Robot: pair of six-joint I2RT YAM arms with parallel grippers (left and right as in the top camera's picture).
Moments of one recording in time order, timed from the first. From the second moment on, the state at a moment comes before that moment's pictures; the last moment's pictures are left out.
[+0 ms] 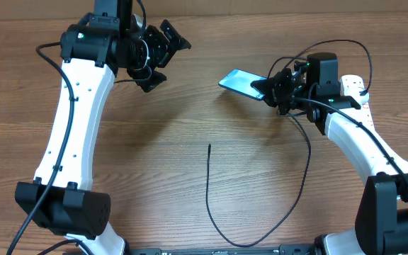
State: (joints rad) left arm -0.17 1.83 1.97 -1.15 0.51 -0.94; right arm 0.11 1.66 1.07 -0.17 -0.69 1.19
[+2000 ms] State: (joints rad) left arm -0.26 1.82 1.03 0.20 0.68 -1.73; right arm 0.29 1.66 1.07 -0.12 -0.73 1.58
